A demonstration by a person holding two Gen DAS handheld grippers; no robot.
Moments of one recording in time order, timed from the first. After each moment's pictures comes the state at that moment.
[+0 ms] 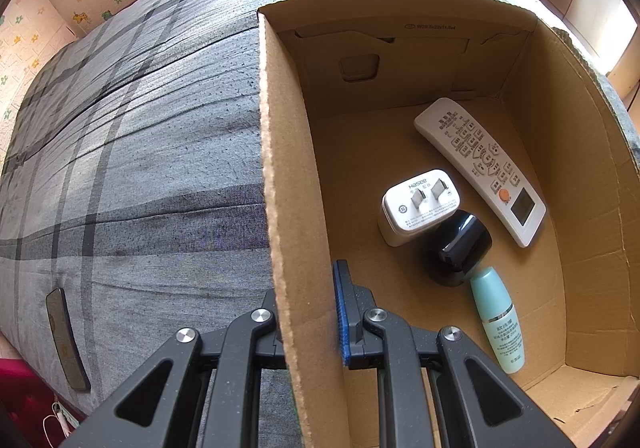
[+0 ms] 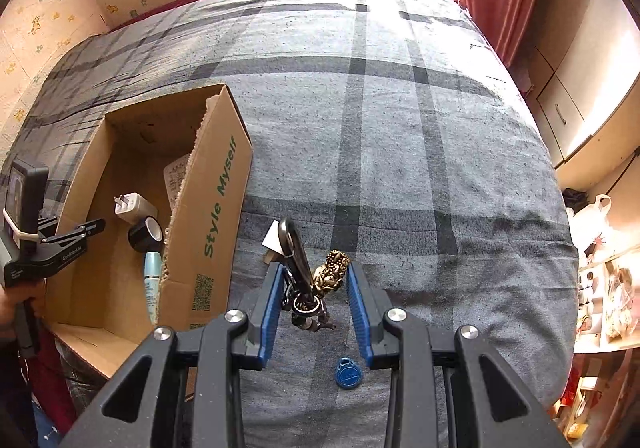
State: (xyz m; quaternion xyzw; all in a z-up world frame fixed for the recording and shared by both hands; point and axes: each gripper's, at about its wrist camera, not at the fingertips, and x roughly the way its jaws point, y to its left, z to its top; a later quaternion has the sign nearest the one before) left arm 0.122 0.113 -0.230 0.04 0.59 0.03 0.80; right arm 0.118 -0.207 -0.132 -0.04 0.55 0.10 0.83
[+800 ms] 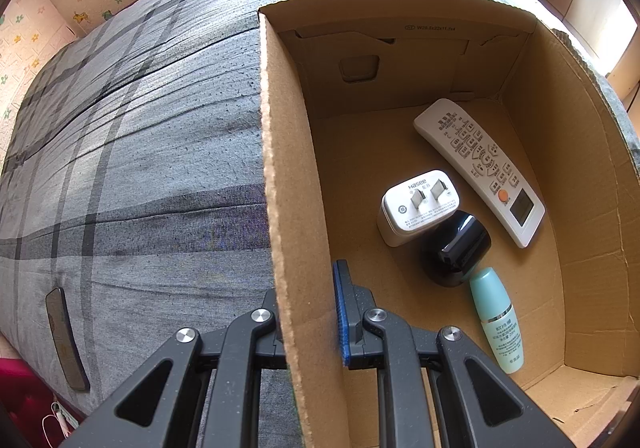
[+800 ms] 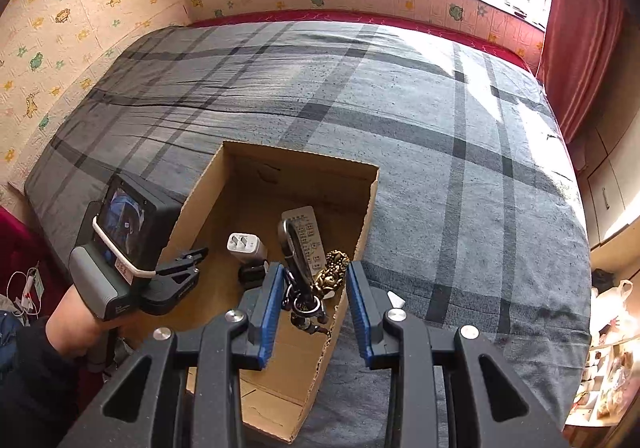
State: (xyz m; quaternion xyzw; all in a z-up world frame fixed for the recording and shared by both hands) left arm 0.123 0.112 -0.229 0.04 0.59 0.03 0.81; right arm 0.115 -0.094 -0.063 -0.08 0.50 0.22 0.83
